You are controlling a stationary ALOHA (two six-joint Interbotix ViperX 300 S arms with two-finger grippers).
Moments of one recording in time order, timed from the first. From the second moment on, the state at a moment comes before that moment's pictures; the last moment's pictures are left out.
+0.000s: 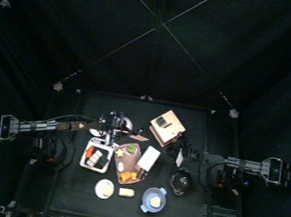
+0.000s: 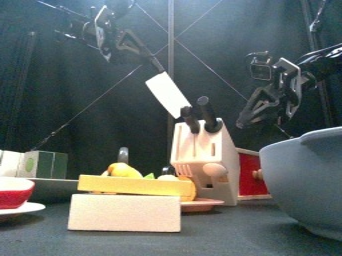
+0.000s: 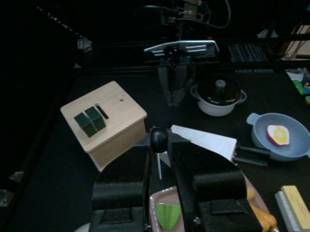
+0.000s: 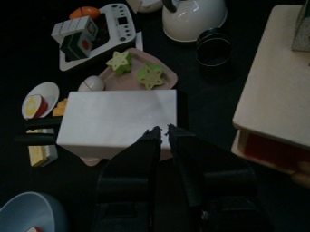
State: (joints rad) left arm 0.26 -0.47 0.66 -0.88 0.19 1.02; right arm -0.27 -0.49 1.10 -0.42 -0.16 0.74
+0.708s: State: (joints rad) left arm 0.15 -0.61 0.82 -0.90 0.04 1.02; right arm -0.25 -0.22 0.97 -0.37 -0.07 0.75
